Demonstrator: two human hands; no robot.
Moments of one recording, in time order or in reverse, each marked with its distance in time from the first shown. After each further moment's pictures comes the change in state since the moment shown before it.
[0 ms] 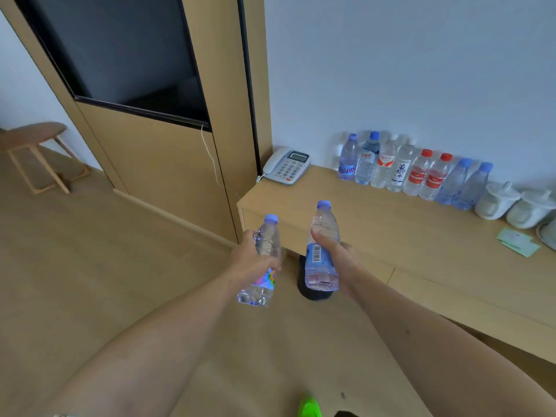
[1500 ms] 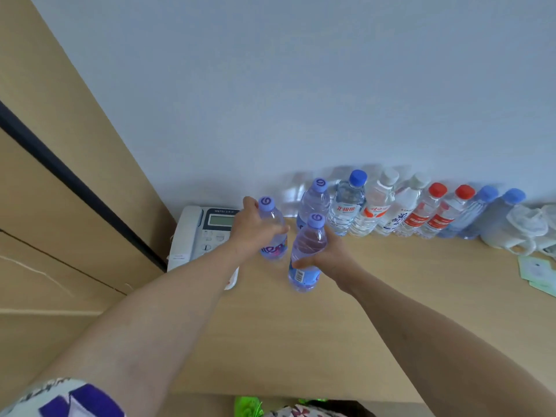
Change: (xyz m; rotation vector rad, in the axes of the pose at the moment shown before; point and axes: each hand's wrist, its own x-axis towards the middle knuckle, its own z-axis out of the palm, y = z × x) left_hand 0.541 0.217 0.129 0.229 -0.305 0.229; right_hand 0.439 -0.172 -0.045 -0.194 0.292 -0.117
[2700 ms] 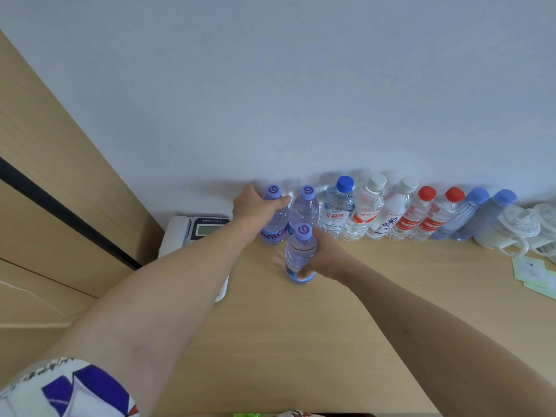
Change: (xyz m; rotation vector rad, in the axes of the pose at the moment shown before) left_hand 0.043 0.048 0.016 -0.109 0.071 -0.064; right_hand 0.021 -0.018 -0.027 -0.394 -0.128 -0.012
